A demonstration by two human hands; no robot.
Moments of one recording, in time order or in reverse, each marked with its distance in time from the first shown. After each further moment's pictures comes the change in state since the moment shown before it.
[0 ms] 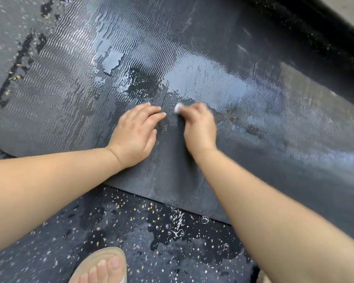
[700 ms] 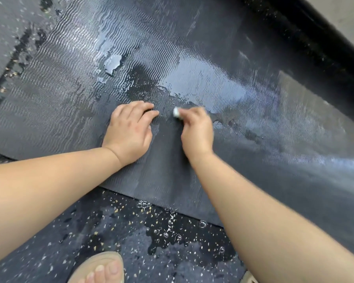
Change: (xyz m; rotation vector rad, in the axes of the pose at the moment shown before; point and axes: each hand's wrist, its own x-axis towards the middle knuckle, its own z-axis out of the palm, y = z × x) left_hand 0.006 -0.012 0.002 0.126 0.036 -0.114; right_hand 0.003 -0.007 0.007 0.029 0.054 0.080
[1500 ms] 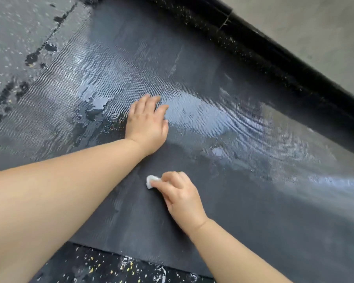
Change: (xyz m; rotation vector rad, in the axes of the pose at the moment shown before) left_hand 0.125 0.028 0.011 -0.006 0.040 -0.116; right_hand -0.040 0.022 -0.019 0.025 -0.138 -0.460
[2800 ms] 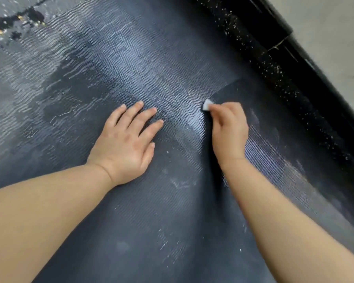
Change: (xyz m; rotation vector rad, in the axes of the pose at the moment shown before) left_hand 0.021 0.007 0.014 0.165 0.025 -0.054; right_hand 0.211 0.182 -0.045 -0.059 0.196 0.077
